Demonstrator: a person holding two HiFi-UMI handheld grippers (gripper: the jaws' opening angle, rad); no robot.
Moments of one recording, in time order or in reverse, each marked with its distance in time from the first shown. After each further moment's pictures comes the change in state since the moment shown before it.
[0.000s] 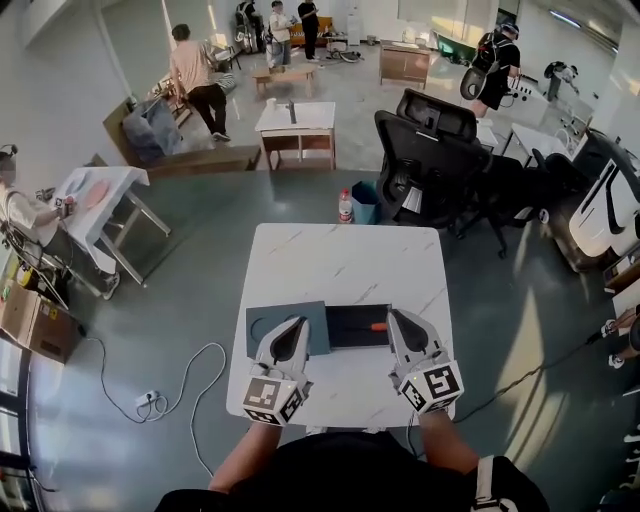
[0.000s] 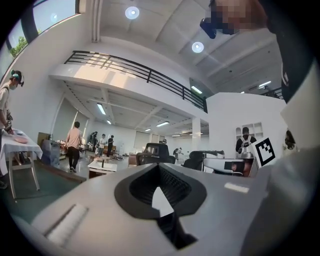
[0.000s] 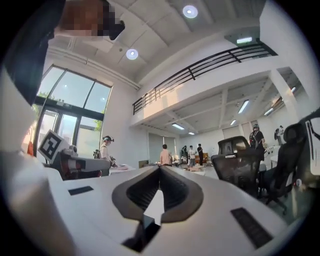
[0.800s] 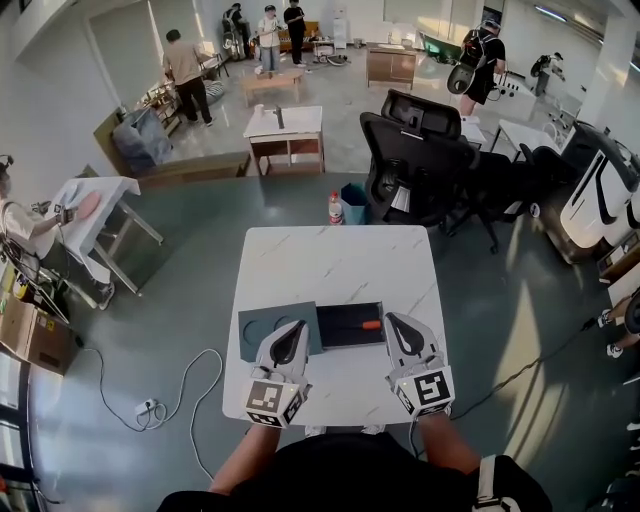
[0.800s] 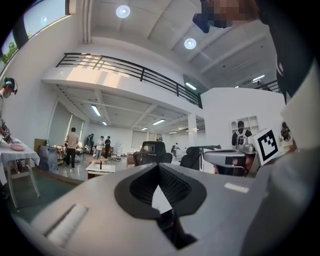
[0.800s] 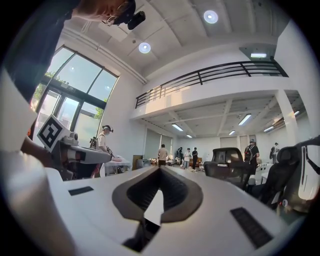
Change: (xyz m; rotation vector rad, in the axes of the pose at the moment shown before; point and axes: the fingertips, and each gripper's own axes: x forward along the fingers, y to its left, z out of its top) left arm 0.004 -0.022 -0.008 0.066 0.023 -0.033; right arm -0.021 -0.002 0.001 -0.168 0.036 -0.054
